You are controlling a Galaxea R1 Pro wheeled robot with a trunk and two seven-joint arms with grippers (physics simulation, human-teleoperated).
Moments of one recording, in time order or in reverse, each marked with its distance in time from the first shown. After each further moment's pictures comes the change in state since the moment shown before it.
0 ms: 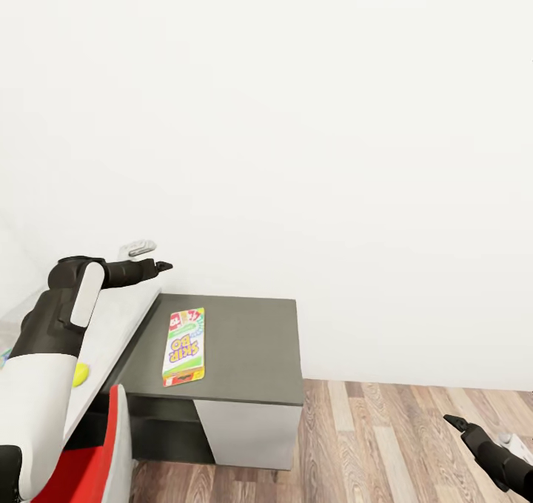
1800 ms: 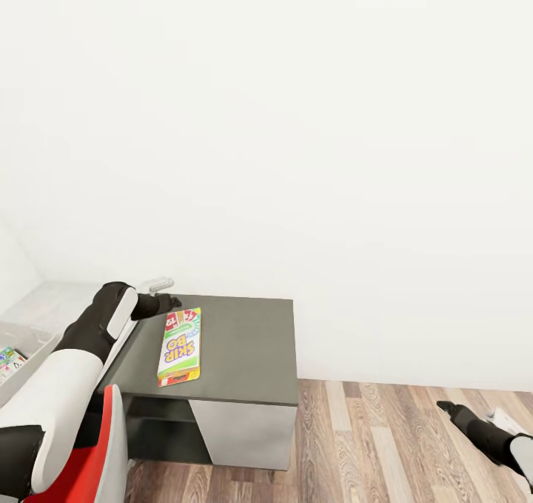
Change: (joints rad) left arm -0.031 -0.044 -0.099 0.394 -0.020 -0.132 0.138; right arm -0.078 0.006 0.054 -0.047 0.160 0.017 -0.108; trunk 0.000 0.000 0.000
